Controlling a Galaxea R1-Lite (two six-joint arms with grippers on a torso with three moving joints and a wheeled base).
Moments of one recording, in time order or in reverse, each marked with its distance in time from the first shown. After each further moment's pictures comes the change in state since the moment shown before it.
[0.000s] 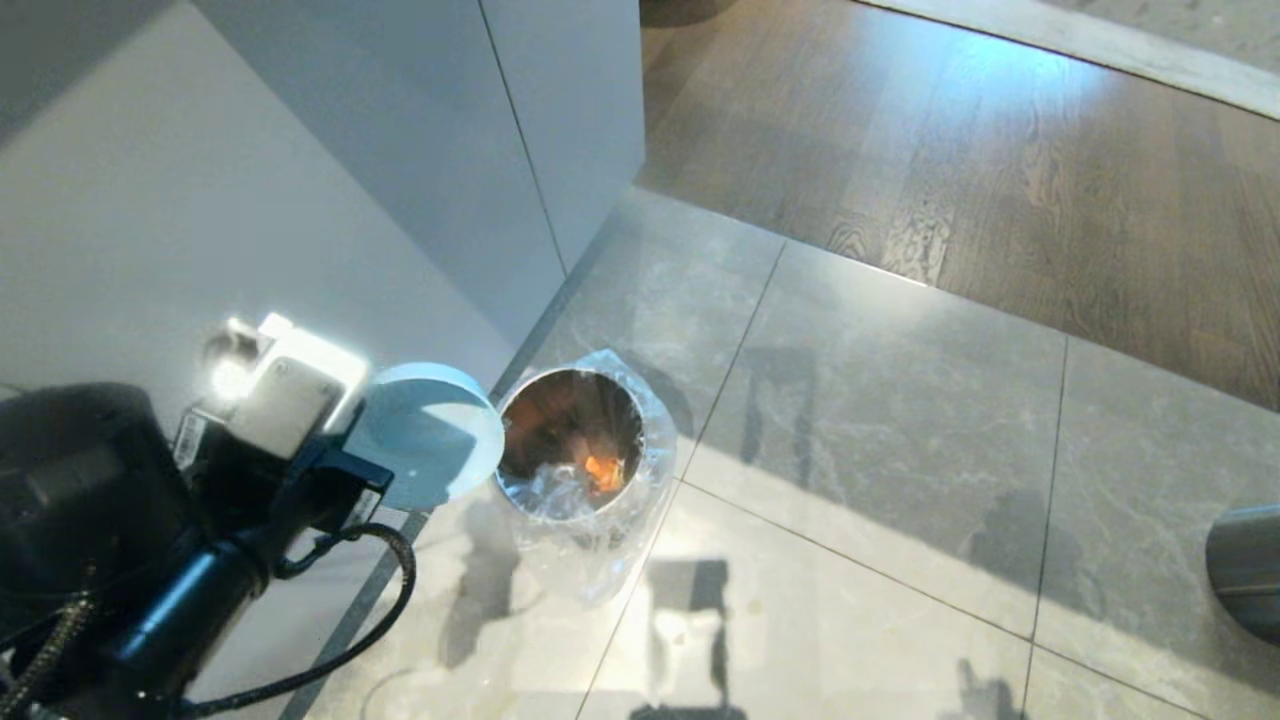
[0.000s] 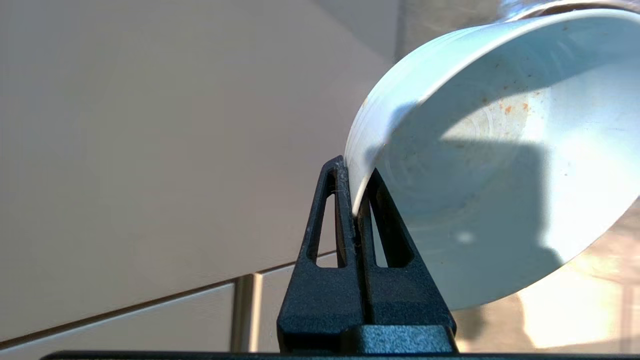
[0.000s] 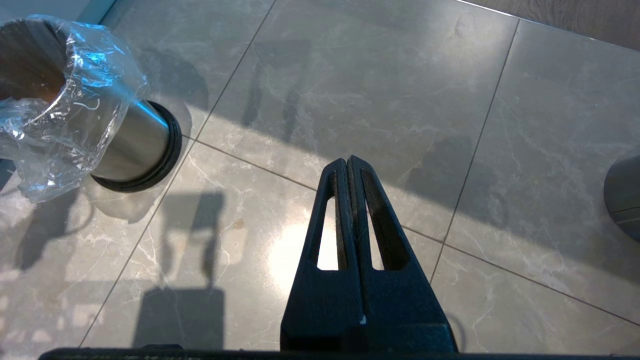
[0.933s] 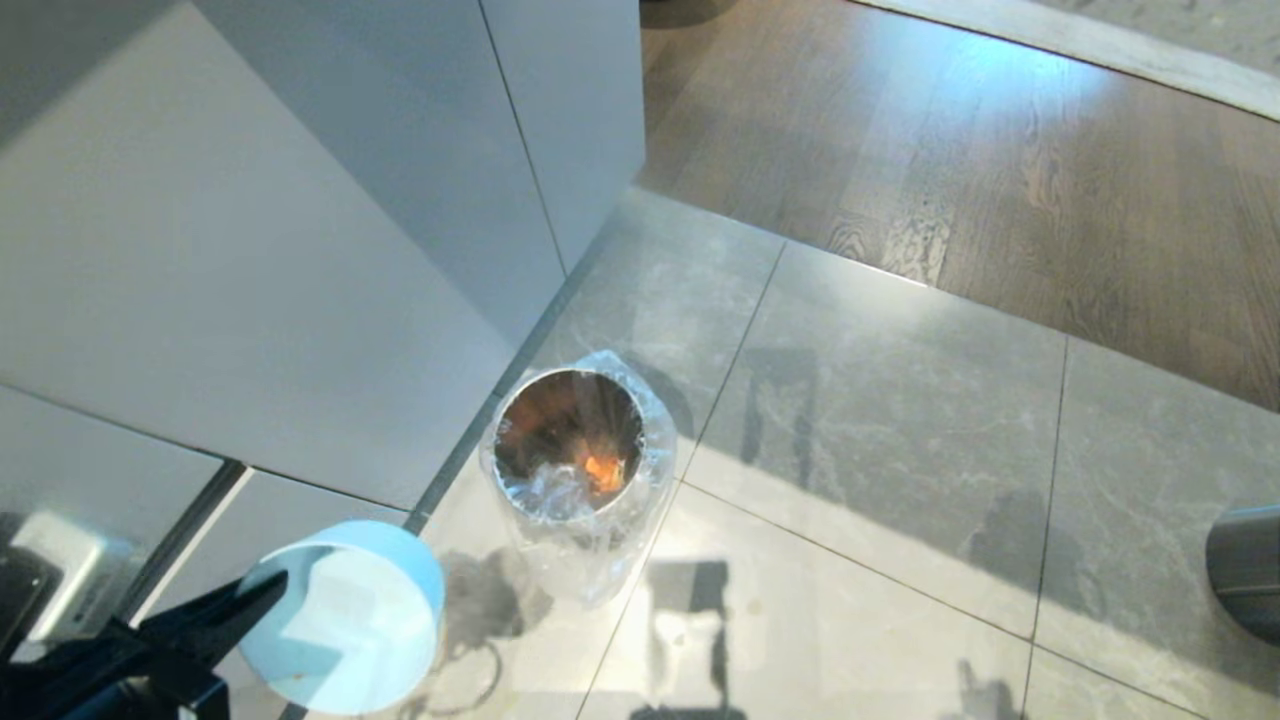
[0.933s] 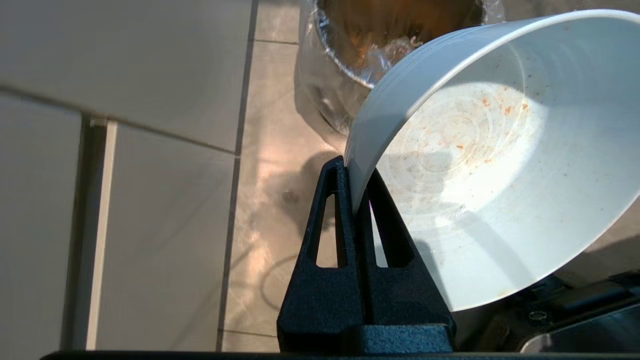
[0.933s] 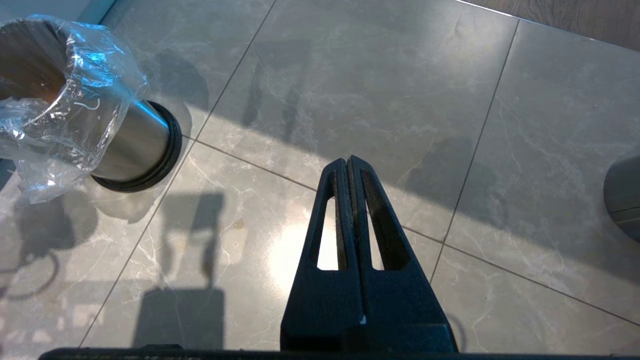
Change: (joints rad) left arm 0.233 -0.446 0.268 0.350 -0.504 -0.342; right arm 0.000 0.000 0.000 0.000 0.000 0.000
